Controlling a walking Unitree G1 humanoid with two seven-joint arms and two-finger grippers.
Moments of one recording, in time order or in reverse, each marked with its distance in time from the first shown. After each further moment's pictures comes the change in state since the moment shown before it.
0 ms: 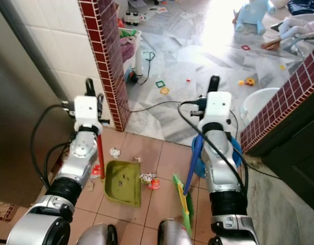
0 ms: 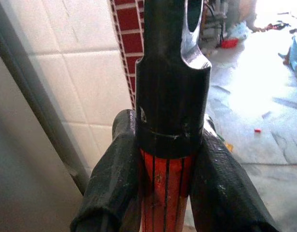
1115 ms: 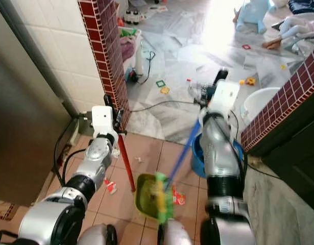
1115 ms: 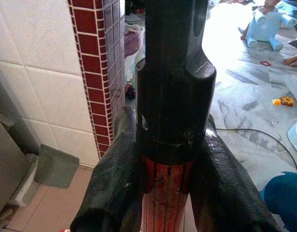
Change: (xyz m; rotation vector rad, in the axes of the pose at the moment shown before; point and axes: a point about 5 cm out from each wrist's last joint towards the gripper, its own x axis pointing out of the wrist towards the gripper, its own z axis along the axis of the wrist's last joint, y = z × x) left arm -0.004 -0.037 -0.023 -0.187 0.177 -0.153; right arm 0.025 0.009 0.024 0.274 0.086 -0.026
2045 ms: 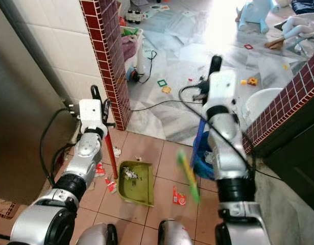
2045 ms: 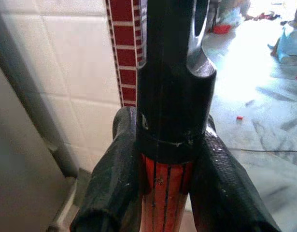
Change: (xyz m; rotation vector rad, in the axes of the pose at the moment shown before) left arm -0.001 0.025 0.016 0.094 -0.093 0.096; right arm -0.012 -0.003 0.008 -0.359 -0.149 0.145
